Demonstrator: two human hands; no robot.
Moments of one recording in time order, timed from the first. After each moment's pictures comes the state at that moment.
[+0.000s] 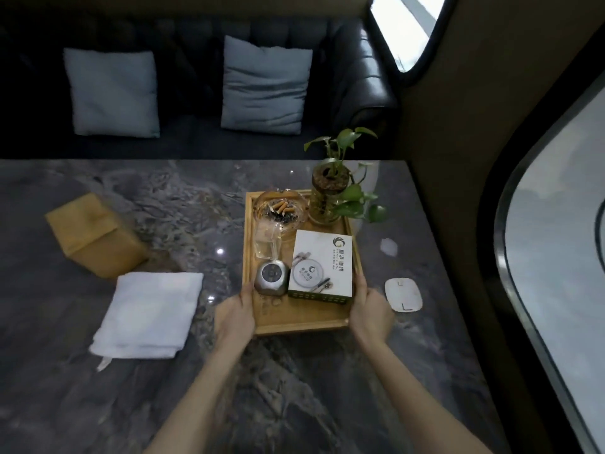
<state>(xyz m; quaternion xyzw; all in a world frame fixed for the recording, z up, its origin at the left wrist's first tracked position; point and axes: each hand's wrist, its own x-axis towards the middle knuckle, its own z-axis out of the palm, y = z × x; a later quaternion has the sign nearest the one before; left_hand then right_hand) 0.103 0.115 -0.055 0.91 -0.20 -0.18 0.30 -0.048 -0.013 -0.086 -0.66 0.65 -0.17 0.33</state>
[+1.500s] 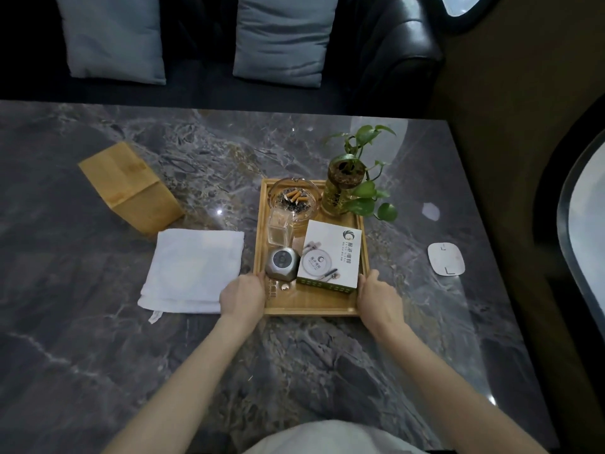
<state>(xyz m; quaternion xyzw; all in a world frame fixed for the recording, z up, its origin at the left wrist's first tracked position) 0.161 0.181 -0.094 0.92 -0.33 -0.18 0.07 -0.014 0.055 -0.096 -0.82 0.53 0.06 0.18</state>
